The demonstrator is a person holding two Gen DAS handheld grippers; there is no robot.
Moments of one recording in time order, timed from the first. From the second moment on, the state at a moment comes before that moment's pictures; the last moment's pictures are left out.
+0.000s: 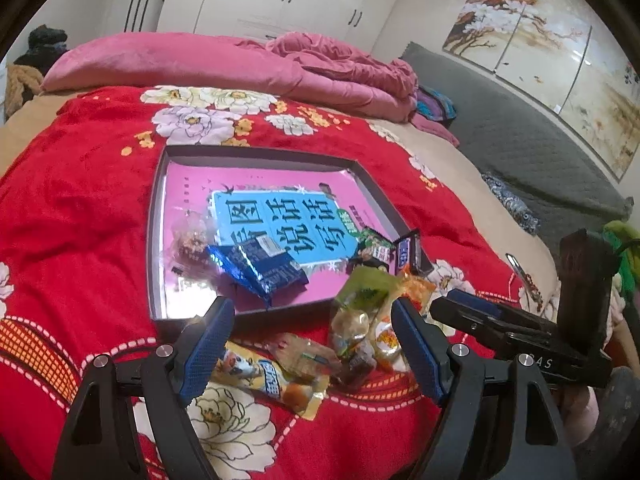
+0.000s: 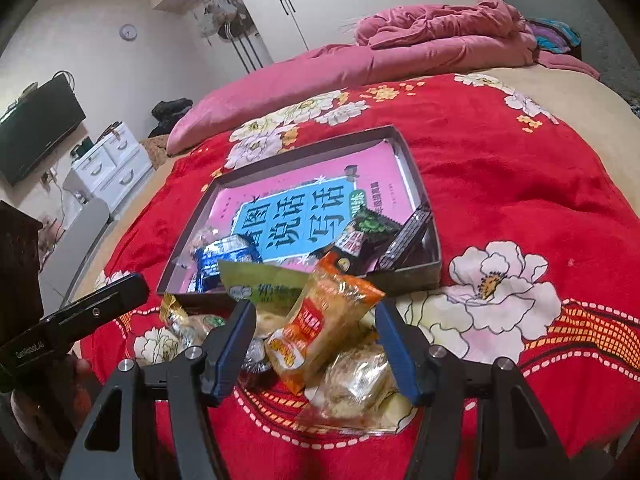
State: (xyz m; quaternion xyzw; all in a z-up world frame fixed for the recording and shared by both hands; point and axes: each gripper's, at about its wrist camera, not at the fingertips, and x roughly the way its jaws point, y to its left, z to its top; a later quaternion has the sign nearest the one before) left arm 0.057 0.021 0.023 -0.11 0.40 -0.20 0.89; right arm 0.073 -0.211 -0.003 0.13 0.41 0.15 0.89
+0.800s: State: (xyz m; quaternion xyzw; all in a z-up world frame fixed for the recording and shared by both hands) left arm 0.048 -0.006 -0.003 -0.06 0.44 -0.21 0.87; right arm 0.056 -0.204 -0.011 0.12 0.42 0.17 0.88
